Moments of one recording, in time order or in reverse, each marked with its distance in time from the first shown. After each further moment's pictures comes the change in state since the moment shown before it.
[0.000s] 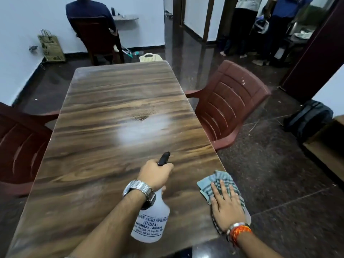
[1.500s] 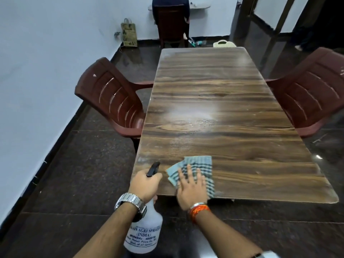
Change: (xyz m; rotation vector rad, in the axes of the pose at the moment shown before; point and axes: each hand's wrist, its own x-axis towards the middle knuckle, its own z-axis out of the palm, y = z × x) left_hand -0.190 -0.245 -0.190 -0.133 0.326 -0.223; right_hand -0.168 -0.351 0.075 0.023 -0.093 -0.389
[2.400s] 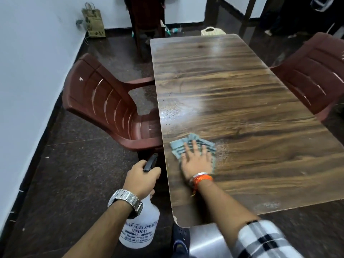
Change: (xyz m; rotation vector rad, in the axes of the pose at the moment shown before) left_hand 0.173 -0.022 -0.132 0.029 -0.171 0.072; right_hand 0.173 -0.121 0.003 0.066 0.148 0.274
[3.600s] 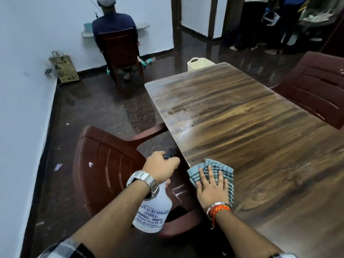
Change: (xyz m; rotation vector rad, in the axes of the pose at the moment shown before) left_hand 0.283 0.177 -0.151 0.279 -0.286 0.319; right_hand 0.180 -0.155 0.009 0.033 0.044 0.356
